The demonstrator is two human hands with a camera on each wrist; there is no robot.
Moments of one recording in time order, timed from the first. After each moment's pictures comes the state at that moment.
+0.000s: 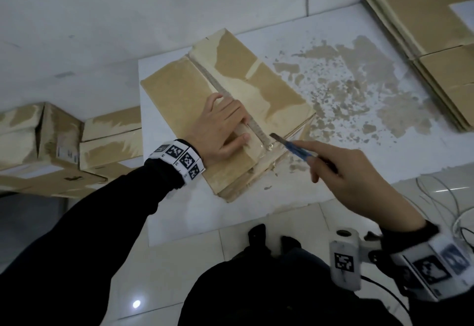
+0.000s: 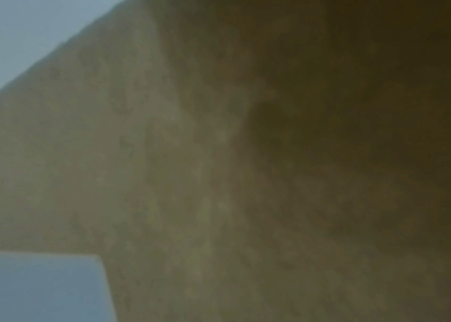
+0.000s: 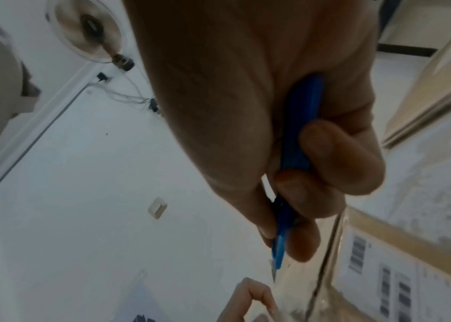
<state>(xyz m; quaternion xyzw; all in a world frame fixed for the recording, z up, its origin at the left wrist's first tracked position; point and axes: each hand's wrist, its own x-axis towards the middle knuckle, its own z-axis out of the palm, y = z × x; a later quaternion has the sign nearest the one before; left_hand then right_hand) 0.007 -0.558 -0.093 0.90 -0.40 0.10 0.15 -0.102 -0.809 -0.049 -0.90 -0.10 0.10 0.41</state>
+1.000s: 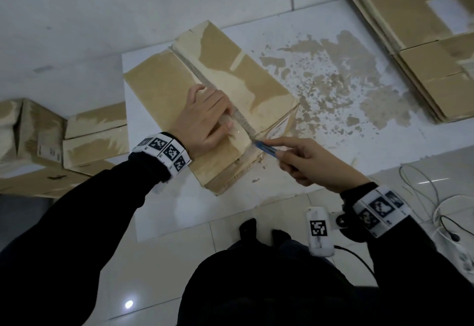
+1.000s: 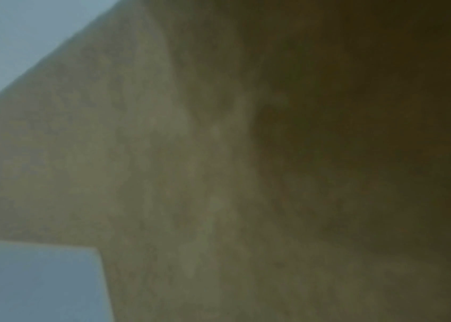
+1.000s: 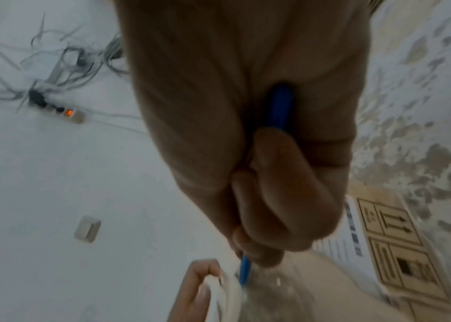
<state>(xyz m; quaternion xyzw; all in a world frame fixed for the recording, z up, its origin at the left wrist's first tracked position) 0.009 -0.559 -0.094 0.91 -0.38 0.11 0.15 -0.081 -0.808 -0.079 -0.75 -0.02 0.28 0.60</state>
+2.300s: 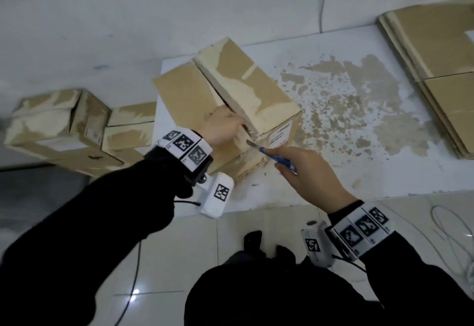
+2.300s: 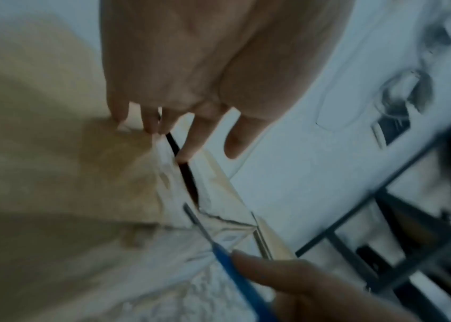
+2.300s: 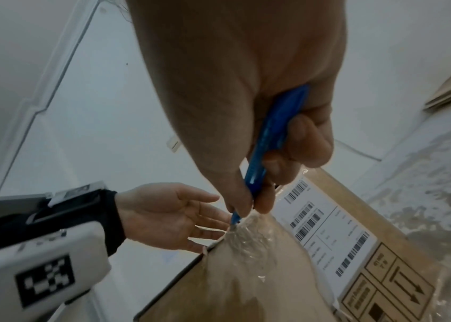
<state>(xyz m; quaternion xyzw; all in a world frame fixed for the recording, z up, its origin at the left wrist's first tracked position) -0.021 -0.630 -0.042 0.91 0.11 -0.20 0.35 -0.087 -0.827 -0.100 -0.91 -0.22 0.06 0.34</state>
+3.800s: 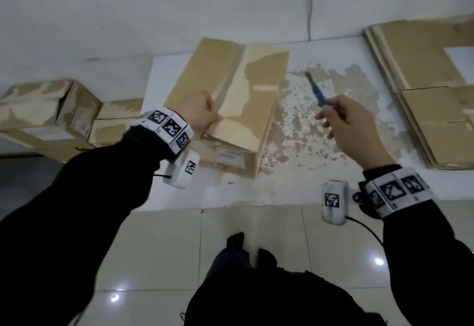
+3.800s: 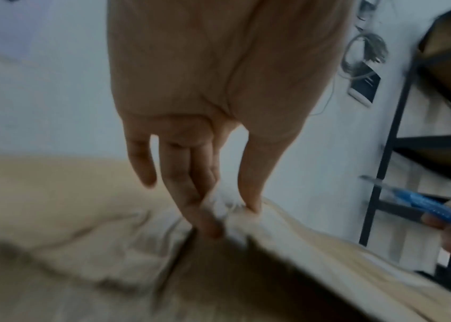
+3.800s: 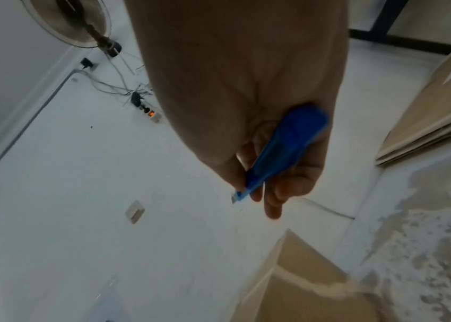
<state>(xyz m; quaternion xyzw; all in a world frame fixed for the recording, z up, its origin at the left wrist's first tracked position) -0.003 -0.628 -0.044 0.97 0.07 -0.13 0.20 -0.027 -0.927 -0.060 -0.88 -0.05 -0.01 0.47</state>
